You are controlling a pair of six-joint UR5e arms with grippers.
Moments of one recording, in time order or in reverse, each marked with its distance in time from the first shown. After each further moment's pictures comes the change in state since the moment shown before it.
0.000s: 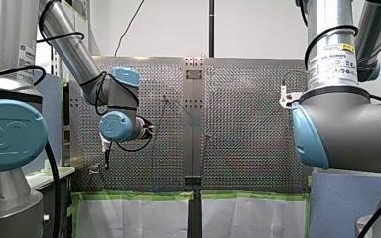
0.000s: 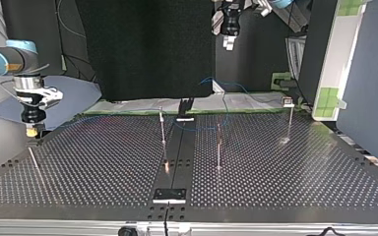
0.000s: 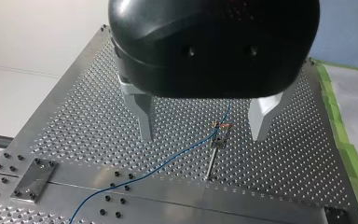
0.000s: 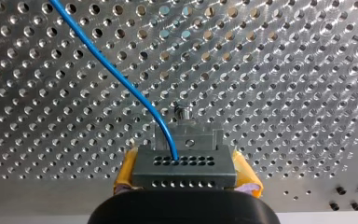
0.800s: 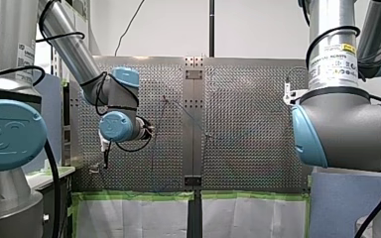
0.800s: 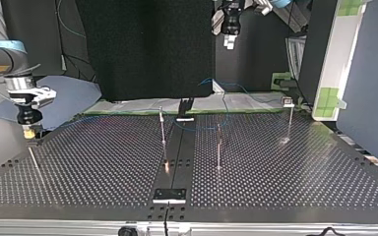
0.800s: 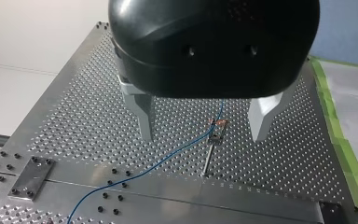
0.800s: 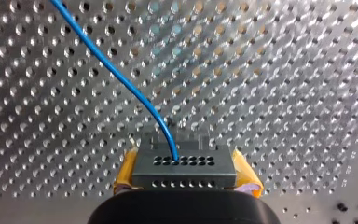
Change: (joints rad) left arm -0.009 -0.001 0.000 -0.007 -0.022 0.011; right arm -0.041 0.000 -0.040 0.053 -0.122 0.003
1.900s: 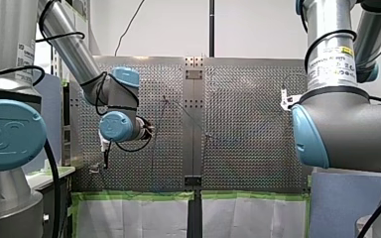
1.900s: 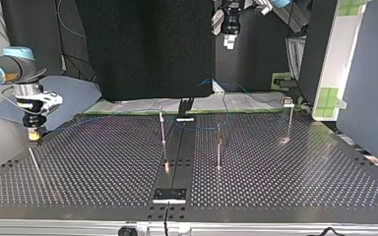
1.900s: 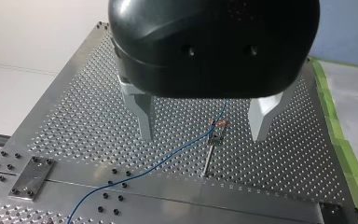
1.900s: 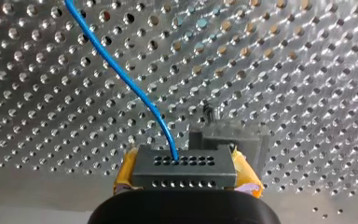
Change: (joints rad) left arm -0.002 0.000 0.000 -0.001 -0.002 -0.005; right arm 0.041 0.066 -0.069 0.070 0.123 -0.092
